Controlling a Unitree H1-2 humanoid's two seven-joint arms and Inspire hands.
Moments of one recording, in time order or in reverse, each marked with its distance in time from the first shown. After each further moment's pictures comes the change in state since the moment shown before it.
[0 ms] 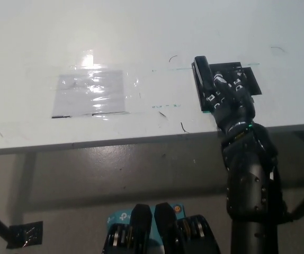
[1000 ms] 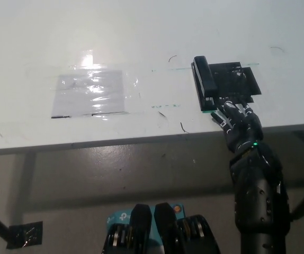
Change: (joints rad) left_arm -0.012 0.000 0.024 -0.005 -0.001 0.000 0.002; right_arm 0.079 -0.048 0.019 0.066 -0.037 0.000 -0.037
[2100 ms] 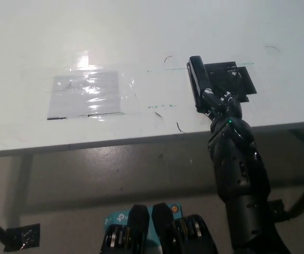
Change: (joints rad) left_arm 0.035 -0.009 0.002 -0.007 -0.023 -0.001 -0.001; right_arm -0.206 -0.019 -0.002 0.355 -0.107 -0.132 -0.013
